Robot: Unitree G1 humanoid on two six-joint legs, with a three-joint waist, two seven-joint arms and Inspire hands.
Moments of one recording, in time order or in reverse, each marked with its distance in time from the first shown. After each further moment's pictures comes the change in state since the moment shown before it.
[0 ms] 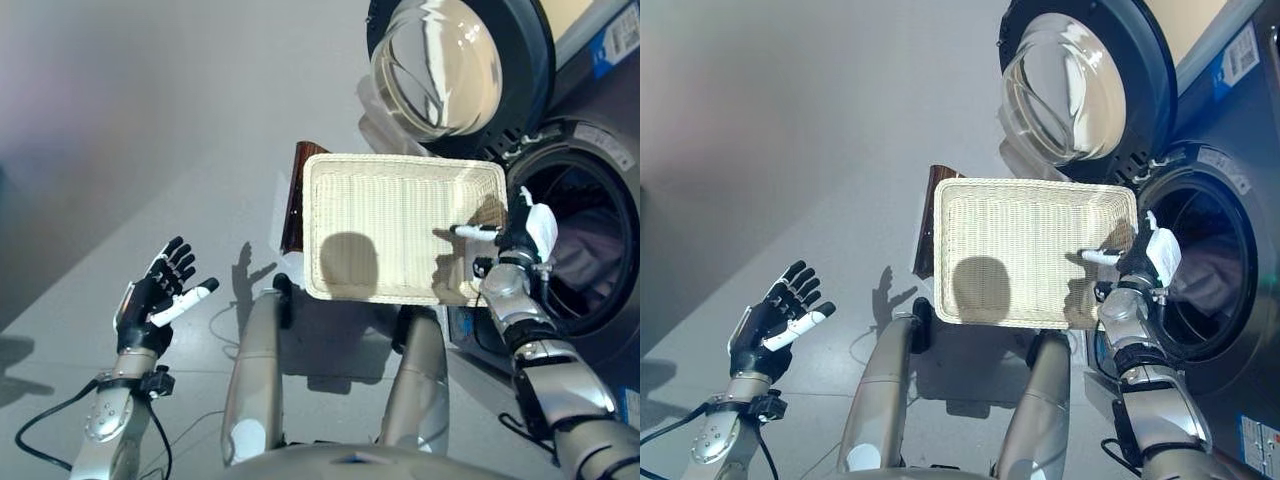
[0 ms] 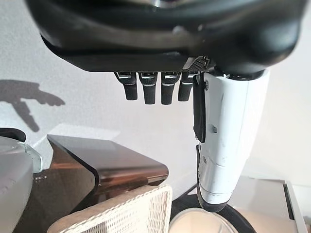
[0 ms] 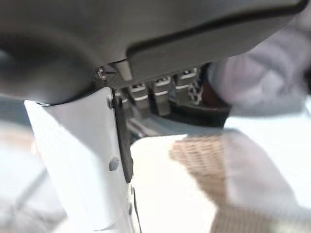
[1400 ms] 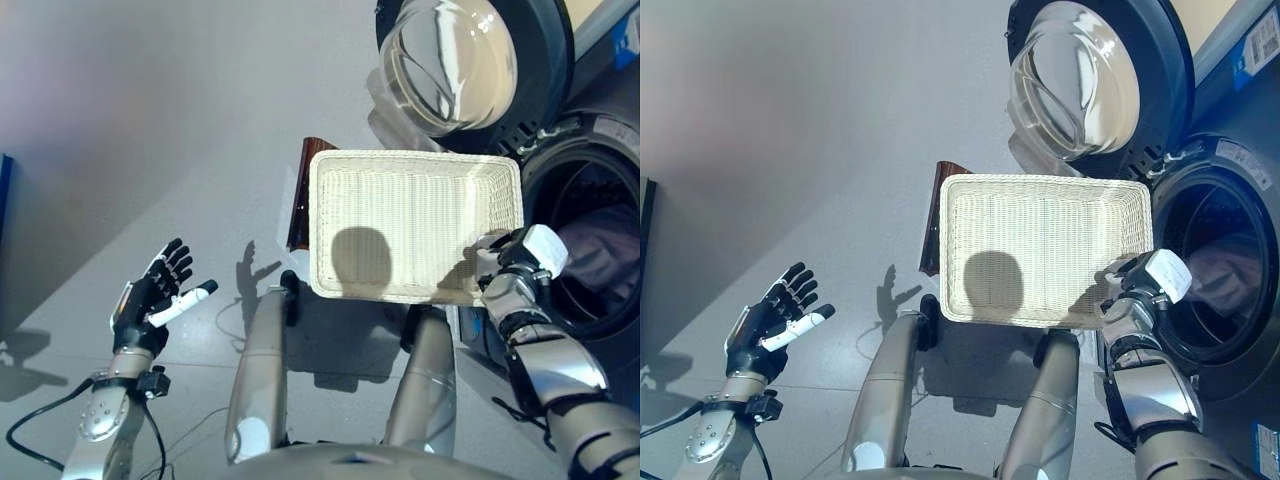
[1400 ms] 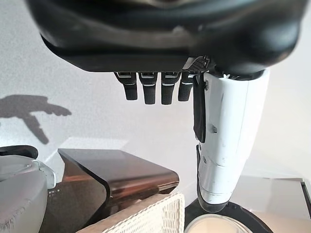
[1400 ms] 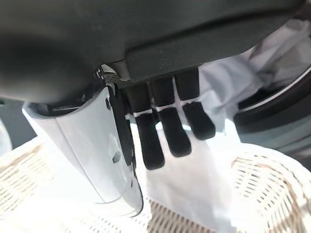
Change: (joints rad) left arm -0.002 0.037 0.000 -0.005 0.018 0.023 0.021; right arm -0.100 0.023 0.024 0.209 -0.032 0.128 -0.024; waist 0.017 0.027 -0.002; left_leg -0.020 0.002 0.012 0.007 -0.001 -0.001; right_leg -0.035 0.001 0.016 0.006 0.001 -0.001
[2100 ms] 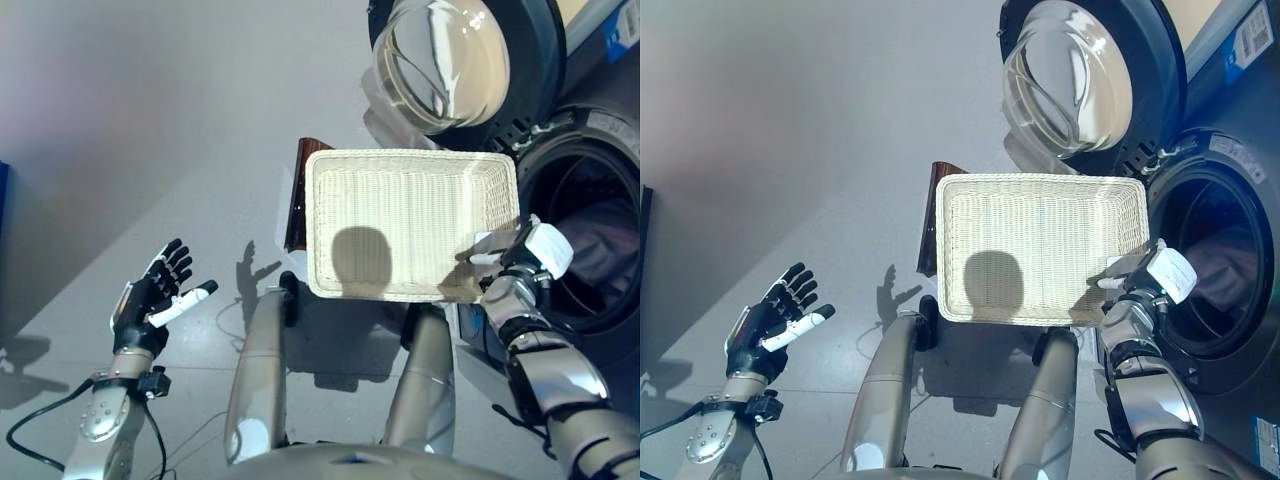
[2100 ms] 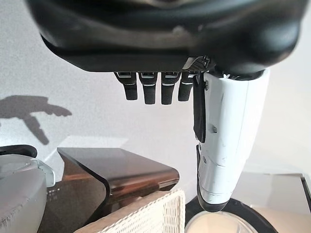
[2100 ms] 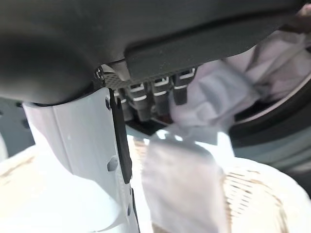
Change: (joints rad) left arm -0.001 -0.005 0.002 -0.003 0.006 0.000 0.002; right arm 0.019 -0.003 -0.026 -0.024 -0.059 0.044 -0.042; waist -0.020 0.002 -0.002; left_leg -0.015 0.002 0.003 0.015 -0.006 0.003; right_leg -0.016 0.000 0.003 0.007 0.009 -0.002
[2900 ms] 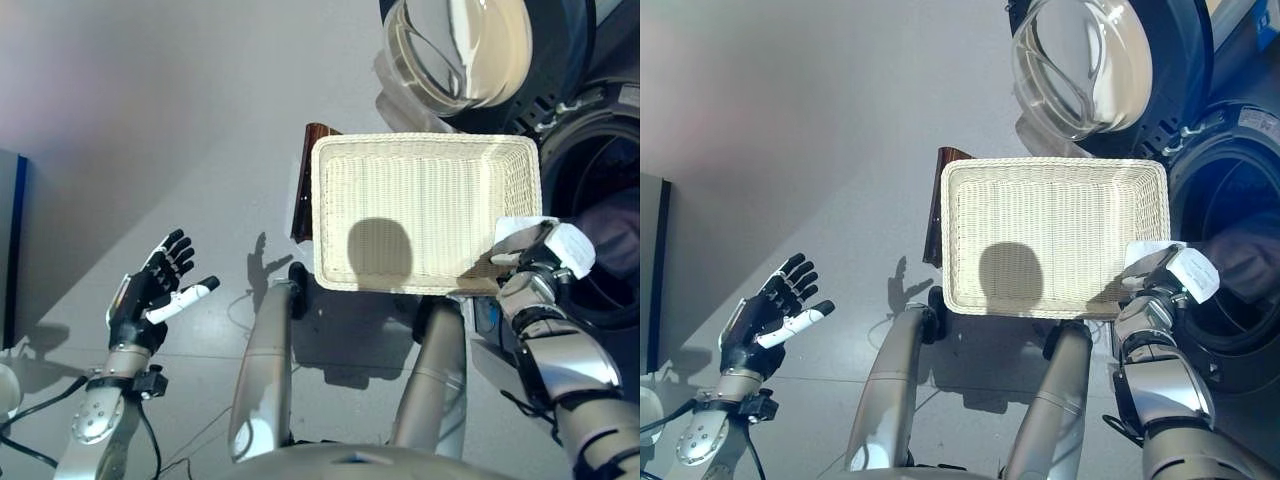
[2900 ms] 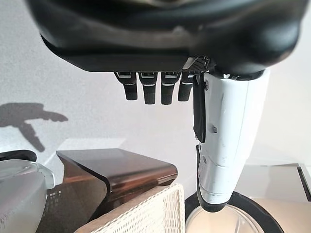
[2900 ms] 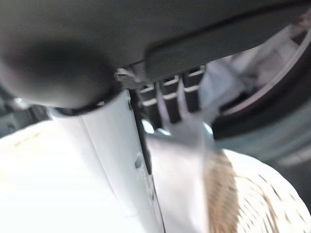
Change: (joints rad) left arm 0.040 0.032 0.009 -0.109 -0.006 0.012 0.008; right arm -0.054 -0.065 -0.002 0.076 0.004 0.022 -0.004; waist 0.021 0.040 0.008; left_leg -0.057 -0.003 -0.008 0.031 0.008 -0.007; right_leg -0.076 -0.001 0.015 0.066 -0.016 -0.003
